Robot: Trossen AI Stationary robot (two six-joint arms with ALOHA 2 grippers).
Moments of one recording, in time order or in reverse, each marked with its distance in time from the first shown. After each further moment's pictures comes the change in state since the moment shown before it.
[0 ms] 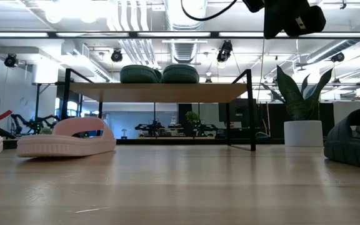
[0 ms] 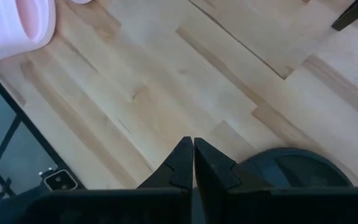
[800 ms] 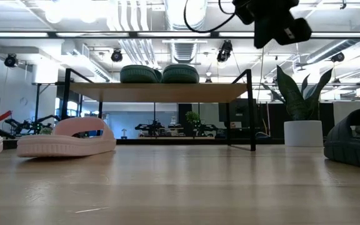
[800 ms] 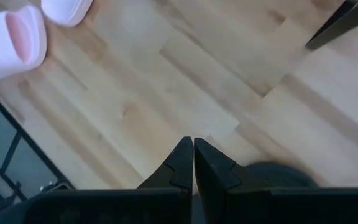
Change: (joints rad) left arm 0.103 -0.467 -0.397 0.602 -0.090 -0.428; right arm -0.151 -0.011 0.000 -0.017 -0.087 -0.090
